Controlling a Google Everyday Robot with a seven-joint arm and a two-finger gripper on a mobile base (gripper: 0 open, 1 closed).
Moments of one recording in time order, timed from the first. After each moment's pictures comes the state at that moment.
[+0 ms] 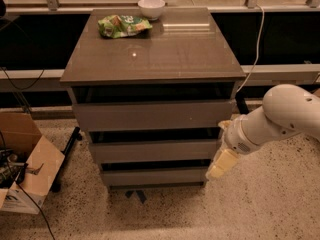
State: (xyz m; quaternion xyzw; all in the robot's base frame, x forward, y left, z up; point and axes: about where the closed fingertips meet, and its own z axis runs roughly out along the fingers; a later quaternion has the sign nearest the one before) arm 0.510 -0.180 0.696 -0.54 0.80 0.11 0.23
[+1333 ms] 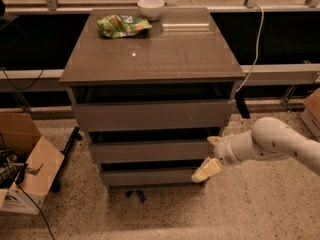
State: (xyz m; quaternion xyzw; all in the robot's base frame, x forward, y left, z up) arm 0.553 -0.162 0.581 -0.47 0.80 0.22 0.29
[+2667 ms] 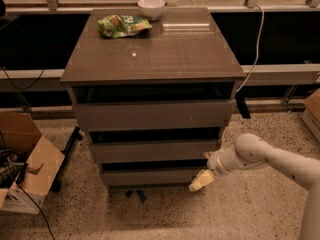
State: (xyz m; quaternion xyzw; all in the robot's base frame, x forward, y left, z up) arm 0.582 -0.171 0.439 -0.46 0.83 0.22 0.24
